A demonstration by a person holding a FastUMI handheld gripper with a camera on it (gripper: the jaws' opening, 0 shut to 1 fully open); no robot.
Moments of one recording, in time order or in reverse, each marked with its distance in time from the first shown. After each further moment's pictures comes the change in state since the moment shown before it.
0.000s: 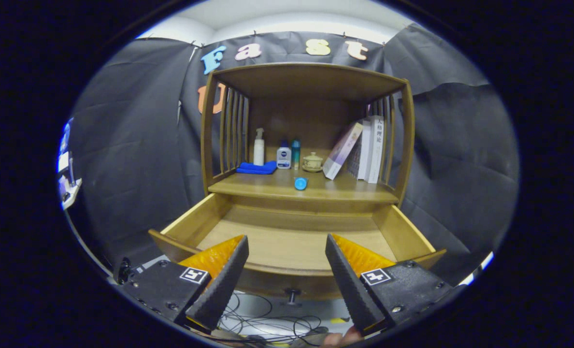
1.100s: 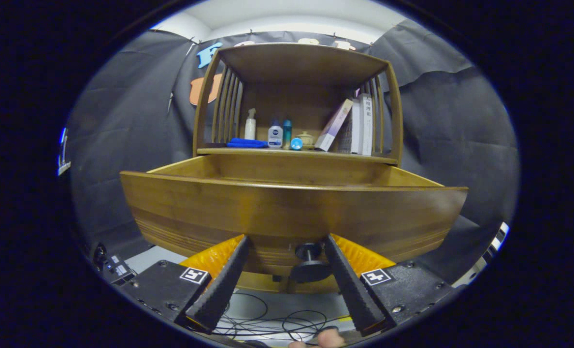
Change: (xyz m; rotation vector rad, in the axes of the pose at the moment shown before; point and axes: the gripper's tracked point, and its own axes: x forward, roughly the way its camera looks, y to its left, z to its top) arm 0.046 0.009 -0.111 0.003 -0.034 -0.123
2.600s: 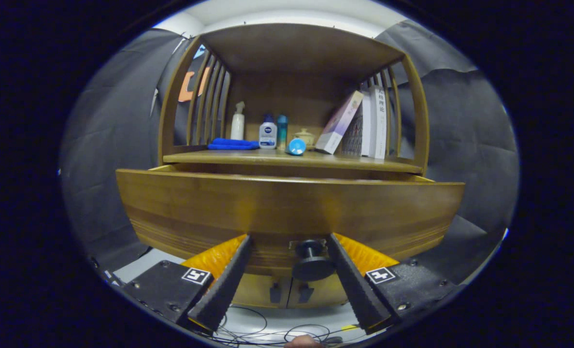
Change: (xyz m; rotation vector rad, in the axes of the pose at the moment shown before) arm 0.116 0.014 0.049 0.004 0.022 -0.022
